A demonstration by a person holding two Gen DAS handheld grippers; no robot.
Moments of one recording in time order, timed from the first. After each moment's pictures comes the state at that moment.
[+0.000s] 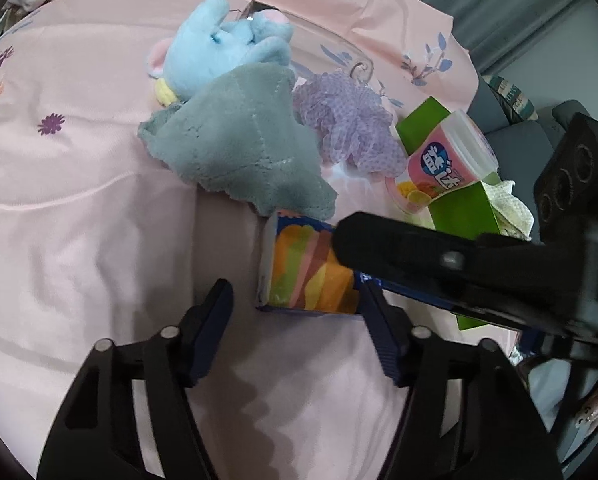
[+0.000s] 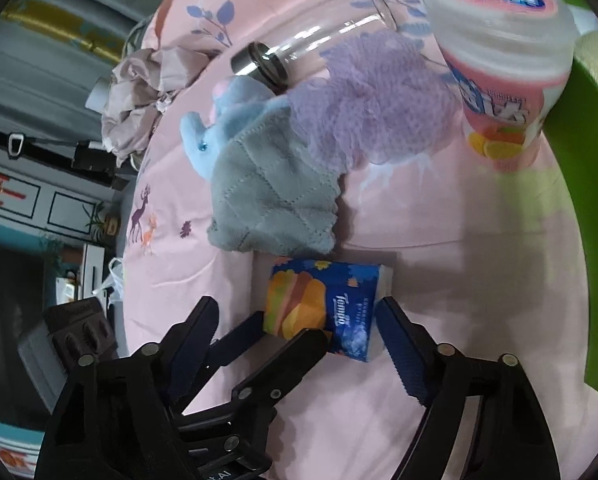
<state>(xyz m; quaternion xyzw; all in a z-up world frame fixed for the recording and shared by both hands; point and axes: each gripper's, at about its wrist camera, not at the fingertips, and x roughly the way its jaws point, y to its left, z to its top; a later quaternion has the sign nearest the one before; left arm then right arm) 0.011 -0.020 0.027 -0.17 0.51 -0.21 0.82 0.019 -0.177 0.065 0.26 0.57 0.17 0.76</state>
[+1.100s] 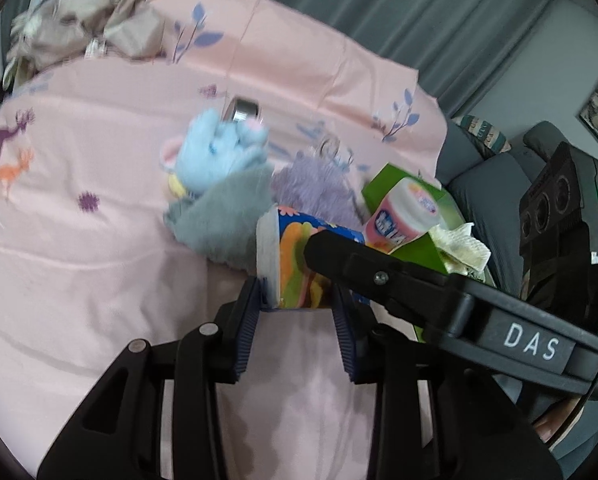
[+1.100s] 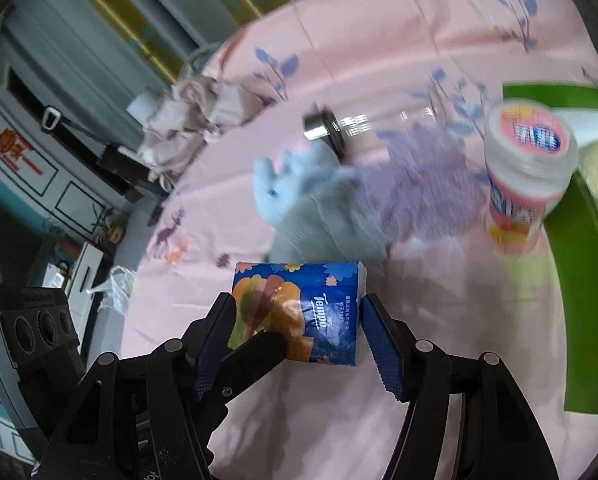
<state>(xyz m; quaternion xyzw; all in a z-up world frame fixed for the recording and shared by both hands) -0.020 0.004 0.091 -0.17 0.40 -0.21 0.88 -0.007 -0.154 0.127 0.19 0.43 0.20 0.86</state>
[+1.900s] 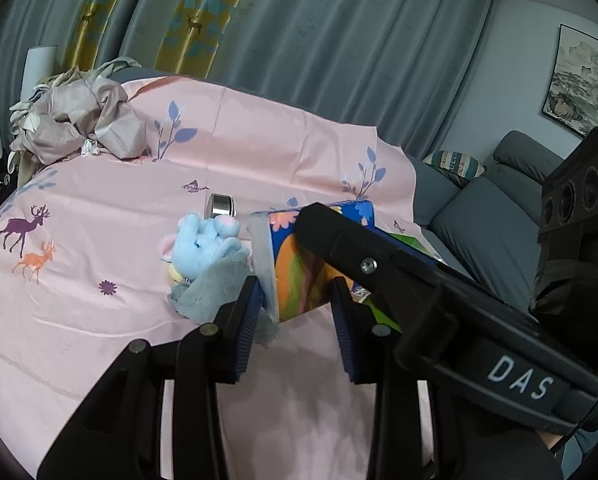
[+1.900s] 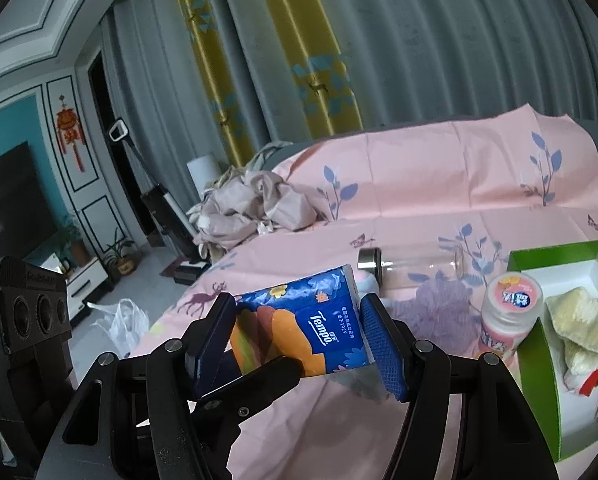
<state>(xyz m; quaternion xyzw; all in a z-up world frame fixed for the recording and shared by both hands) -0.058 0.003 0.141 -0.14 0.27 -0.22 0.93 -0.061 -0.141 0.195 0.11 0.23 0.23 0.94</state>
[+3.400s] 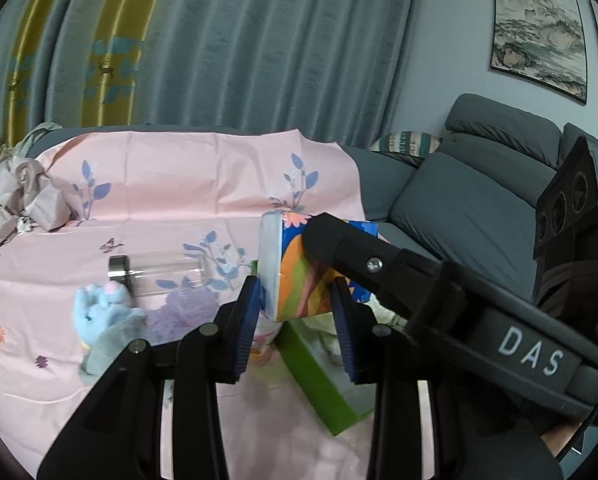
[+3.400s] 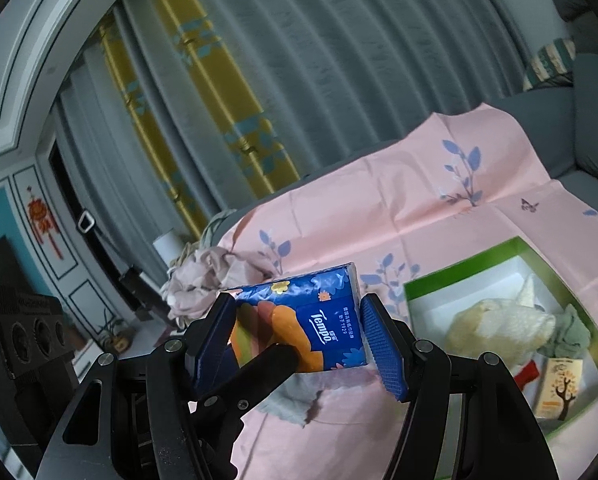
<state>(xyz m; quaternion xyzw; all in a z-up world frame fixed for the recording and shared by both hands) -0.051 -0.133 0.196 -0.05 0.23 -0.29 0.93 -0.080 -0.296 0.218 0.24 0.18 0.14 0.94</state>
